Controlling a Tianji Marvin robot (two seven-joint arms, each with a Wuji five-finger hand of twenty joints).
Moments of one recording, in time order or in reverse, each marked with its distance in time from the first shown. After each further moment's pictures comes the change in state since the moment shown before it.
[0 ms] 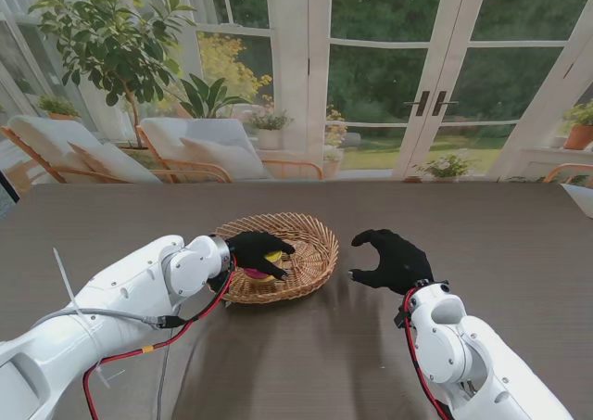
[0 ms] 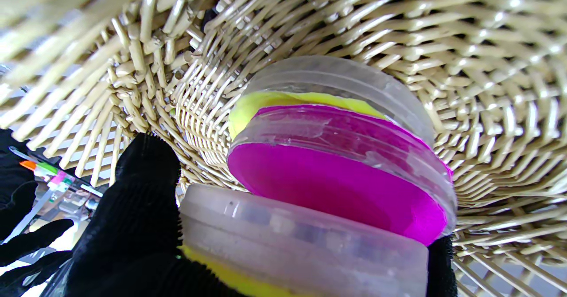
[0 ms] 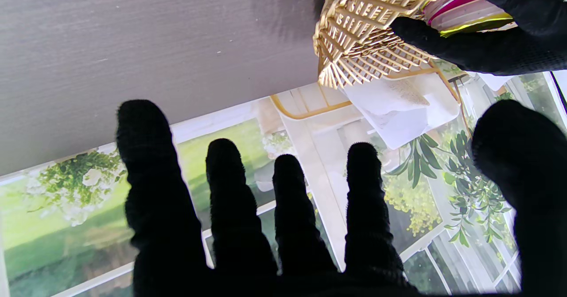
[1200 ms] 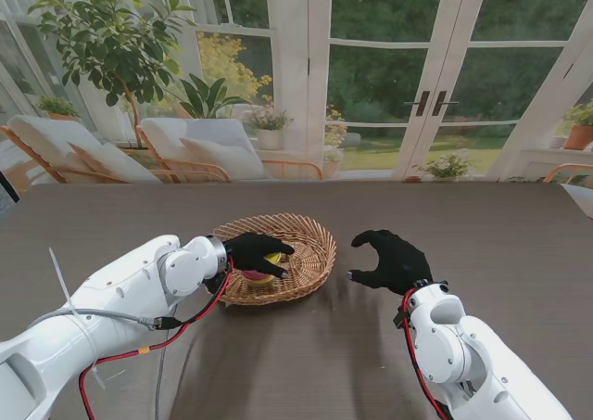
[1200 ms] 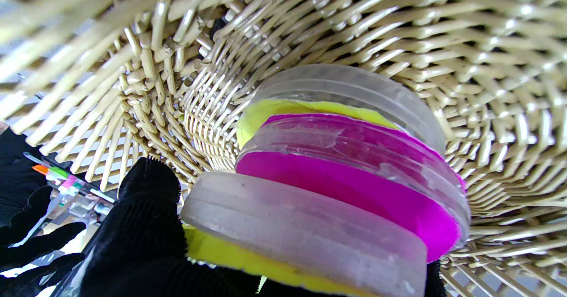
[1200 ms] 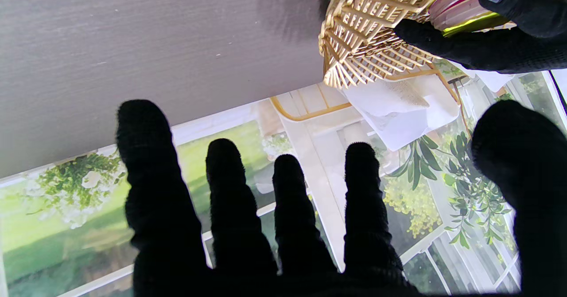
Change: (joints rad) left arm 0.002 0.012 -0.005 -0.001 -0.015 -0.036 -0.029; right arm 0.002 0.000 -0.004 0.002 0.002 0.002 0.002; left_hand 0.005 0.166 -0.094 0.018 -0.071 0.026 -0.005 0.024 -0.076 0.000 -0.005 0.026 -0.073 -0.075 -0.013 0.026 -0.103 -0.093 -0.025 0.045; right_hand 0.000 0.001 0.000 0.000 0.000 0.018 0.009 0.000 0.000 0.001 0.000 0.000 0.000 0.000 0.000 0.000 0.000 0.000 0.000 0.000
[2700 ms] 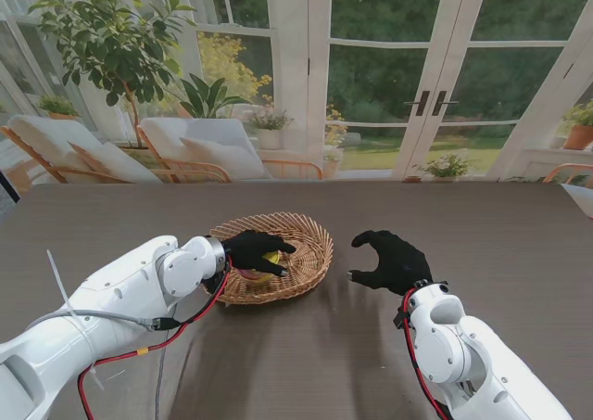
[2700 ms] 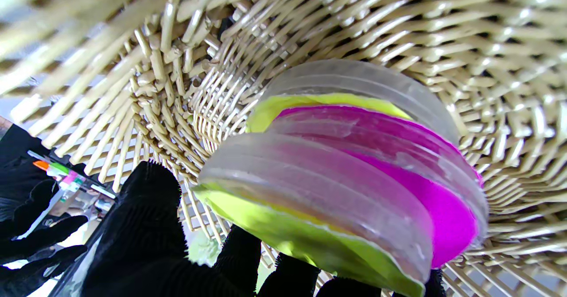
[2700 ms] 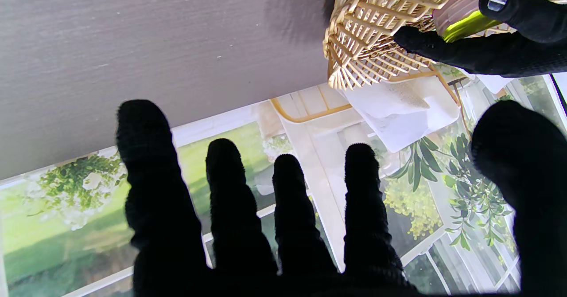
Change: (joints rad) left arm 0.009 0.003 -0.017 -0.004 0.007 -0.006 0.009; right arm 0.001 0.000 -0.001 0.003 0.001 0.000 0.002; left_hand -0.002 0.011 -0.003 0.000 -0.012 -0.067 -0.014 -0.027 -0.039 -0.044 -0.021 -0.062 -0.050 0.013 -0.038 -0.064 -0.043 0.001 -0.075 -0.053; right_hand 0.000 0.002 0.000 0.000 -0.010 0.002 0.001 0.000 0.000 0.001 0.005 0.000 0.000 0.000 0.000 0.000 0.000 0.000 0.000 0.000
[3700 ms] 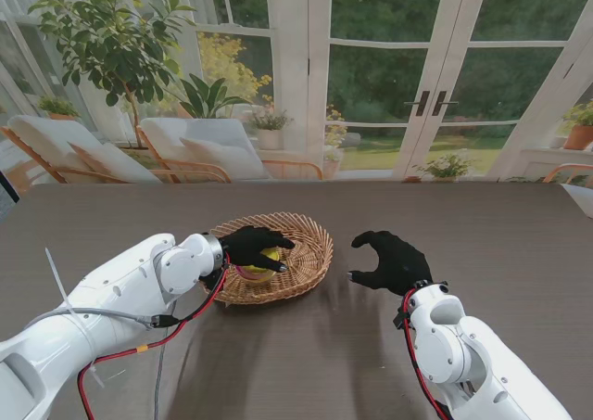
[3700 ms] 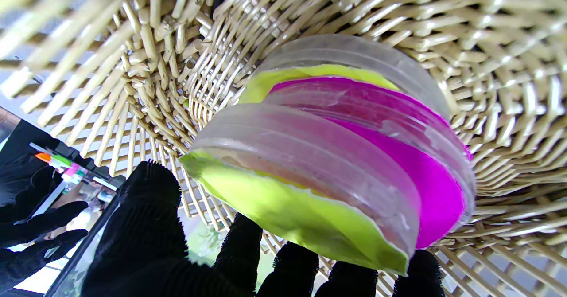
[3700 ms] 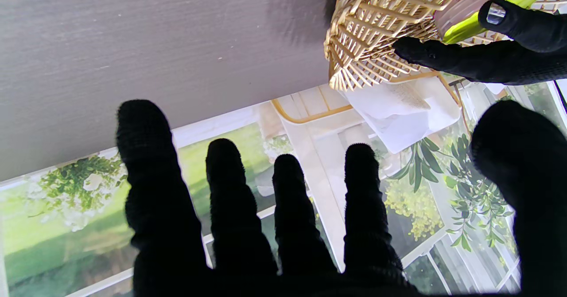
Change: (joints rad) left arm -0.006 -0.003 -0.012 0.019 -0.002 -0.022 0.016; right arm 0.000 0.000 -0.001 0.002 0.000 0.000 0.000; left_hand 0.000 0.000 0.000 0.000 0.001 -0.010 0.002 -0.002 -0.013 -0.034 -0.009 -0.026 -0.016 -0.065 -0.010 -0.028 -0.011 -0.007 -0.013 -0.028; right_hand 0.000 0.000 0.000 0.000 0.000 0.001 0.000 0.000 0.000 0.000 0.000 0.000 0.000 0.000 0.000 0.000 0.000 0.000 -0.001 0.000
